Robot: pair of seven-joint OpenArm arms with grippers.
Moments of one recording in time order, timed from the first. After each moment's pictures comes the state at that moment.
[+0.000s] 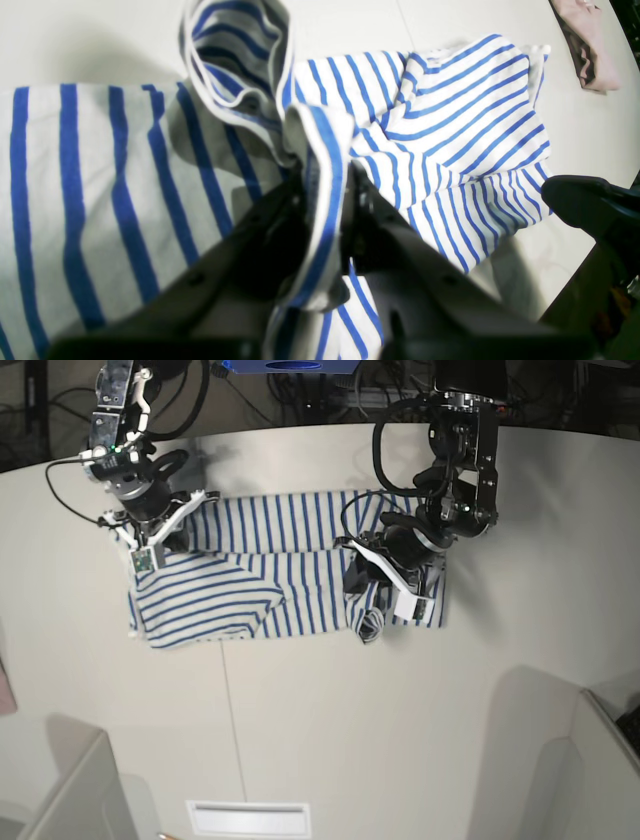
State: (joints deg) left arm 7.9 -4.3 2.3 99.3 -32.5 -11.7 47.1; right arm -20.3 1.5 13.0 109.3 8.5 21.5 -45.7
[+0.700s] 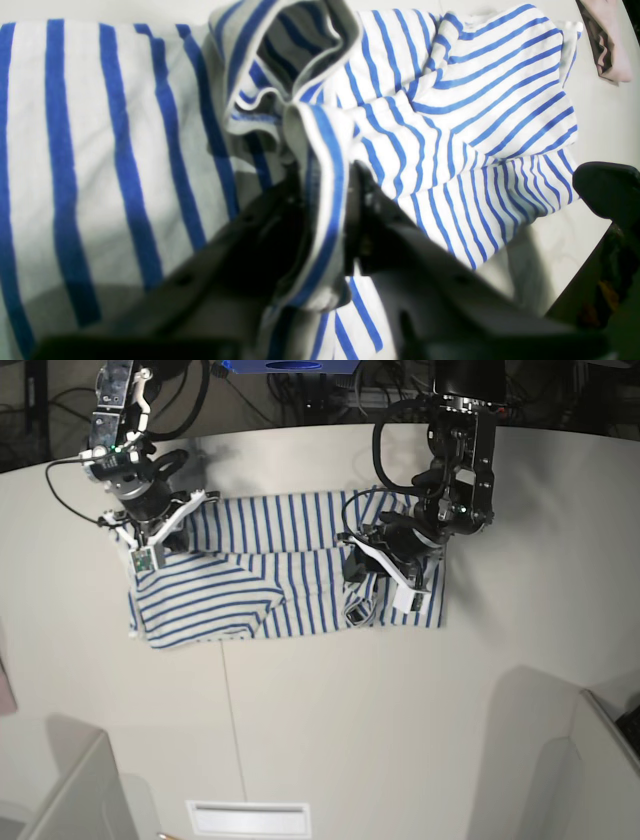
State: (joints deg) left arm 7.6 -4.3 2.3 94.4 -32.9 -11.7 47.1; right arm -20.3 1.5 13.0 109.3 8.5 21.5 -45.7
